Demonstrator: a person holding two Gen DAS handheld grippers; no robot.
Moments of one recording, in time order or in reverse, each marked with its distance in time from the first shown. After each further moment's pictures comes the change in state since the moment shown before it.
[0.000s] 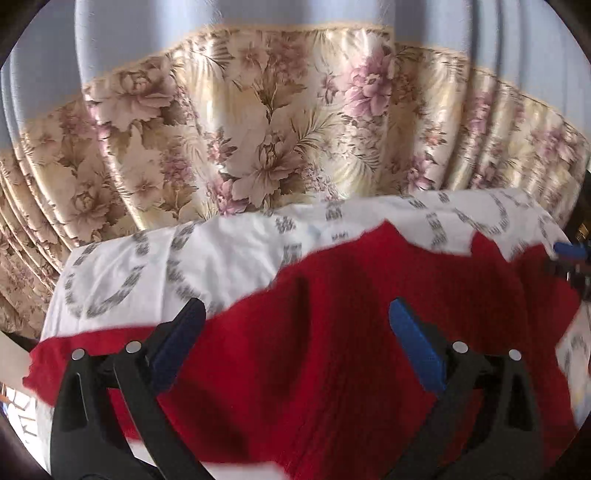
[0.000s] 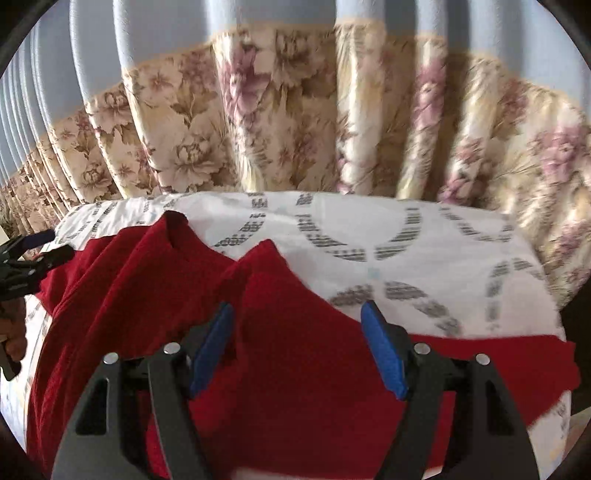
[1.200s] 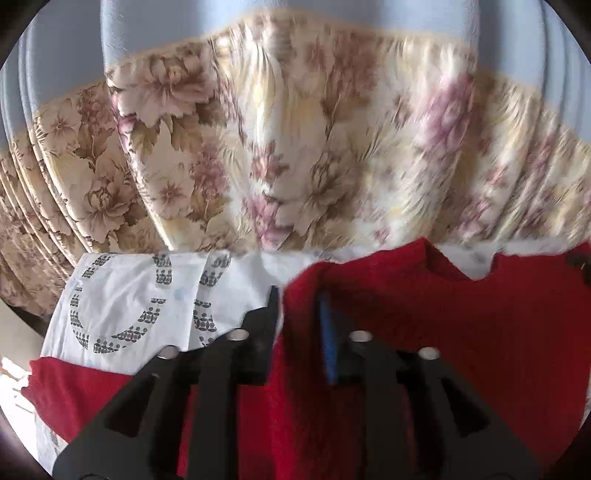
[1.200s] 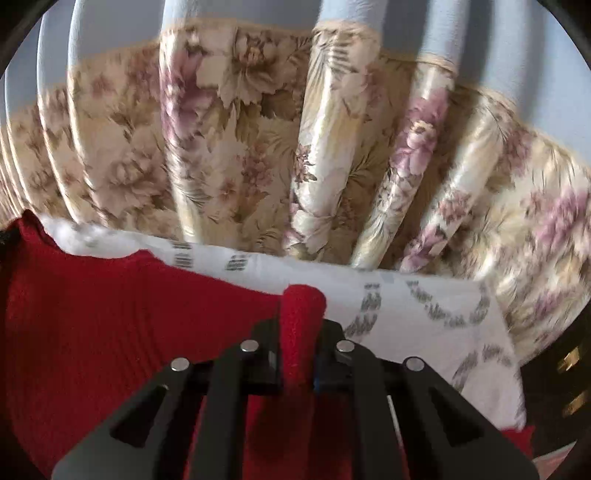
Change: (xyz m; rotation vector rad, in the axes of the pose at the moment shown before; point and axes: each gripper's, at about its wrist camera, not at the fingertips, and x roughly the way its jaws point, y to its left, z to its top) left arm 0.051 0.044 0.038 -0.109 0.007 0.126; right arm 0.062 -0.028 0.075 -0.103 -0.041 -0.207
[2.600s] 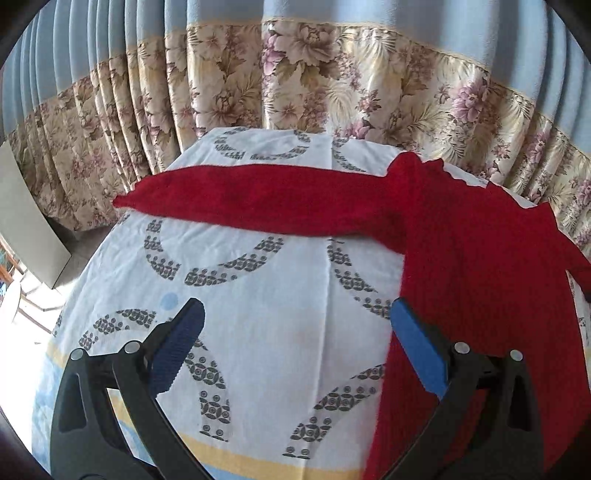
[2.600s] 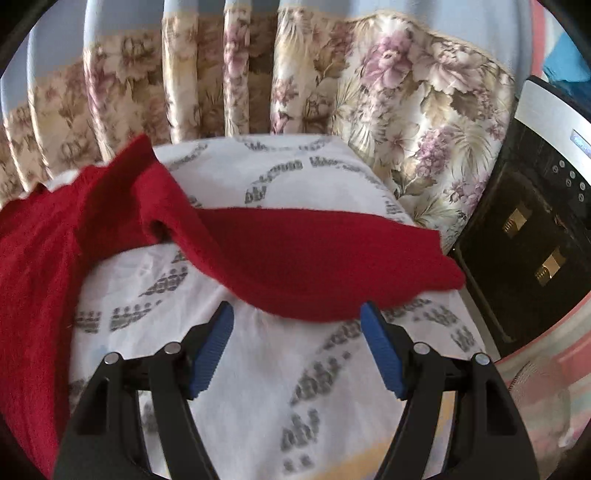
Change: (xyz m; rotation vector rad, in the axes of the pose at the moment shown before) left arm -0.174 0.110 -0.202 -0.199 0.027 0.055; right arm -0.089 -0.134 -0.210 0.250 0.078 -0.124
